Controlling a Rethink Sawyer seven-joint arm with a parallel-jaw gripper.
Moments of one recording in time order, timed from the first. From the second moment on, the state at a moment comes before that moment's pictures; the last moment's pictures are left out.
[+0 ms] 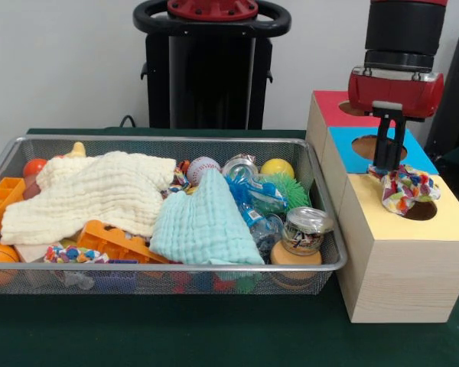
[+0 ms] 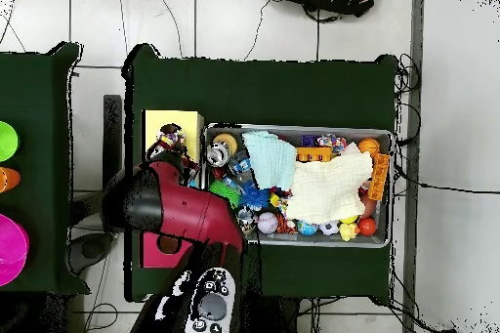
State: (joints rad) arm 0.21 -0.66 -0.21 1.76 0.42 0.16 2.09
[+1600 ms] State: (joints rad) arm 0.28 -0.60 -0.26 1.73 0.40 0.04 2.09
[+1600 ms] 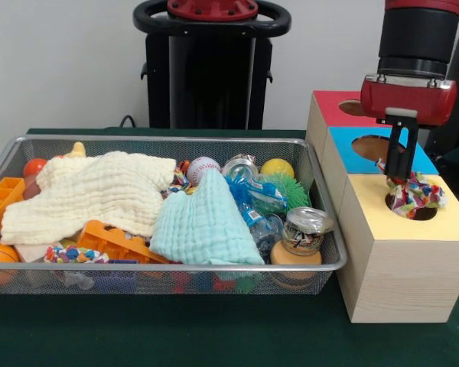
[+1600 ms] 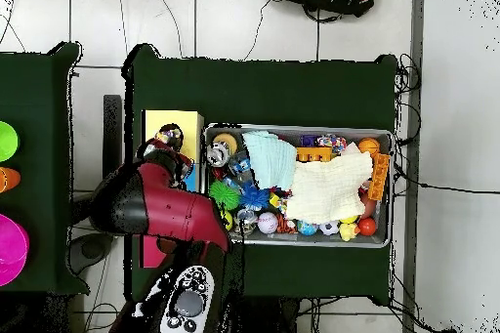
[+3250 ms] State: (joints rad) arm 0.36 -0.51 -0.42 1.69 0.33 0.09 2.09
